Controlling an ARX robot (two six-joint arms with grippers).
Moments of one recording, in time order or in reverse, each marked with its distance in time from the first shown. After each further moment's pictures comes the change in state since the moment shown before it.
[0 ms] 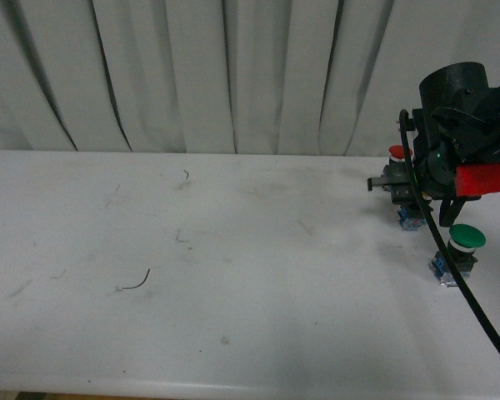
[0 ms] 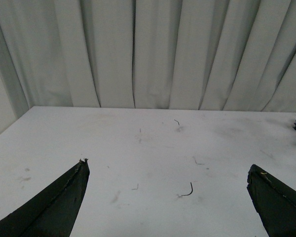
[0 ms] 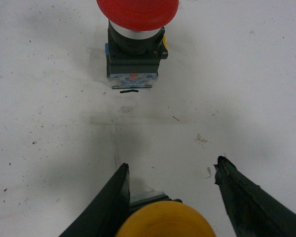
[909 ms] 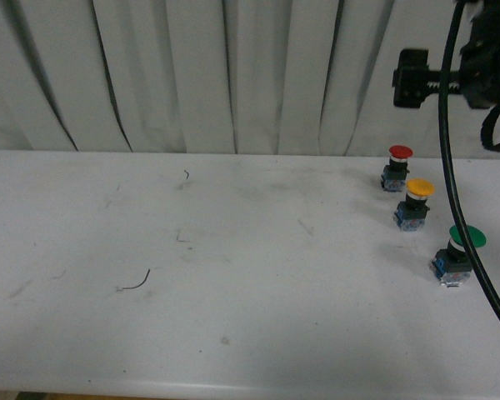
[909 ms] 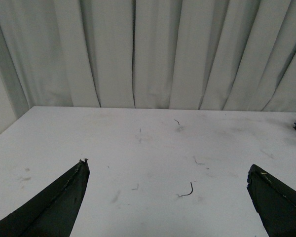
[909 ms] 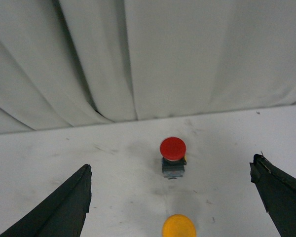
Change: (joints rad) left arm 0.000 0.000 0.000 0.000 0.000 0.000; right arm 0.002 -0.430 -0.358 0.327 -0.134 0.054
